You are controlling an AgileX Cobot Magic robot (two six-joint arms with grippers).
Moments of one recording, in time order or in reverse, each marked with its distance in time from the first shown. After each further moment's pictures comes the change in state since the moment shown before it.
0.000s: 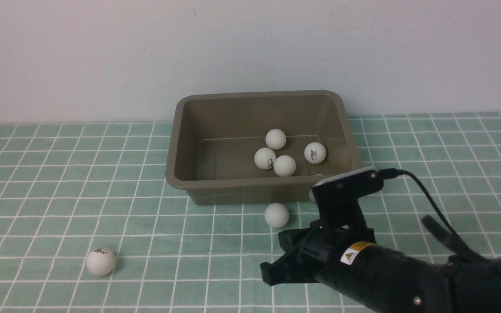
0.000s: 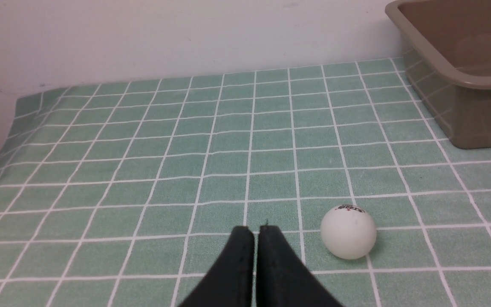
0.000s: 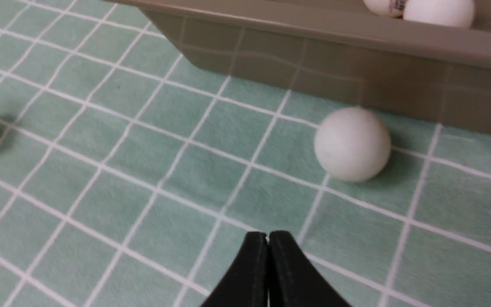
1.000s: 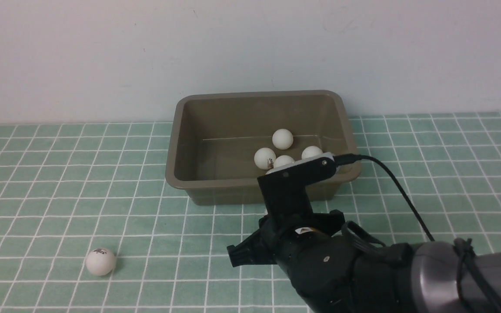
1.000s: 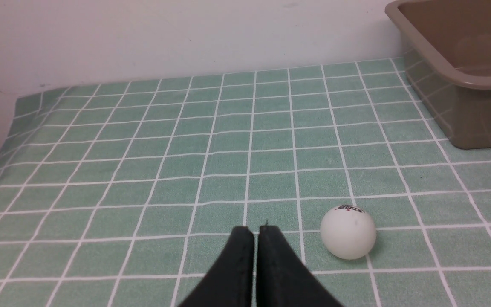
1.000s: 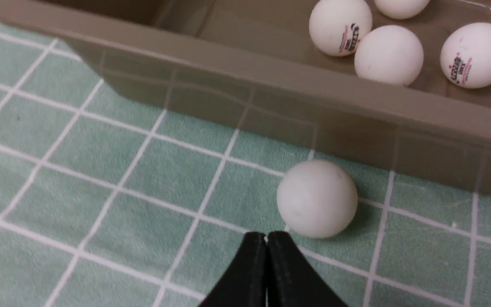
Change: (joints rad) right arm 0.110 0.174 -0.259 0.761 -0.216 -0.766; left arm 0.000 0.000 0.000 0.000 0.000 0.000
